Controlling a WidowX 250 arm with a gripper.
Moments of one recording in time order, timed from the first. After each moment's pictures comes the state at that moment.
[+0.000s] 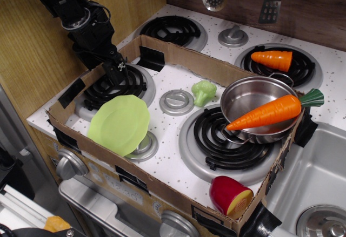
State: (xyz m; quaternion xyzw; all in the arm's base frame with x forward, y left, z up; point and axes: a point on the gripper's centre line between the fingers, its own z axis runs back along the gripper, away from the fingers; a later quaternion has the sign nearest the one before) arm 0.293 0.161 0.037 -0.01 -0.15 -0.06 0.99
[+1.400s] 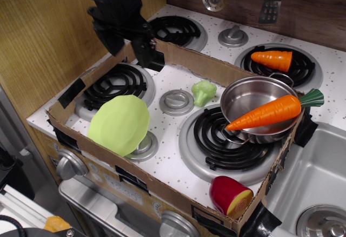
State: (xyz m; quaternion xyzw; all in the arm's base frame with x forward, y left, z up) arm 0.298 0.095 0.086 -0.03 -0.15 -0.03 0.99
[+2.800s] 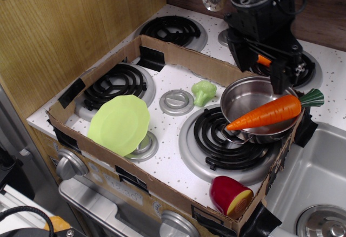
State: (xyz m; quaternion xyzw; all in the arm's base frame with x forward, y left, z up) arm 0.314 -0.072 0.108 -0.06 -0.16 -0.19 0.97
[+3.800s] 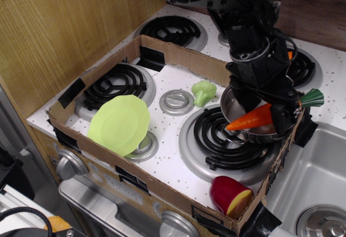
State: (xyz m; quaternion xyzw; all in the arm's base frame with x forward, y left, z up) arm 0.310 -0.086 0.051 -0.11 -0.15 -0.18 0.97
